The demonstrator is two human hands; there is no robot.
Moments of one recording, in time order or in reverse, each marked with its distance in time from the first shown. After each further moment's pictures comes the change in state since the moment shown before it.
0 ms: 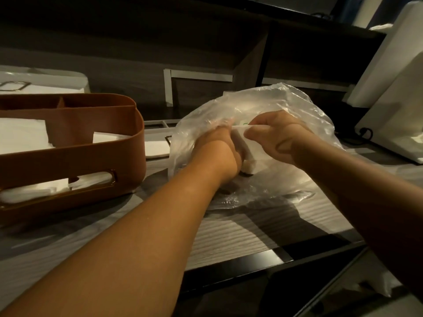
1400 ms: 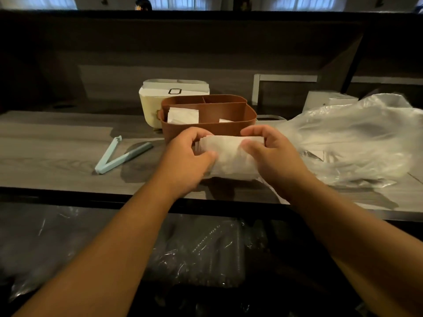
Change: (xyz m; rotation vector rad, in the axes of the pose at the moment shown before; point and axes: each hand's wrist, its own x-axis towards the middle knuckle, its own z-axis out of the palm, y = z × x) left_hand -0.188 -0.121 -0.137 -0.332 0.345 -0.087; right_hand -0.131 -0.125 0.085 0.722 -0.242 -0.096
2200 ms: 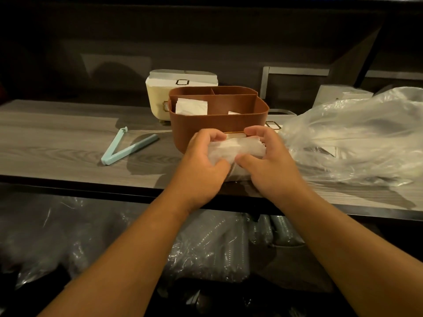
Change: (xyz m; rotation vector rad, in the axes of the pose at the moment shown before) left_hand -0.015 -0.027 0.015 -0.071 -0.034 0.174; right_hand -0.021 0.014 0.024 -0.033 -0.012 -0.055
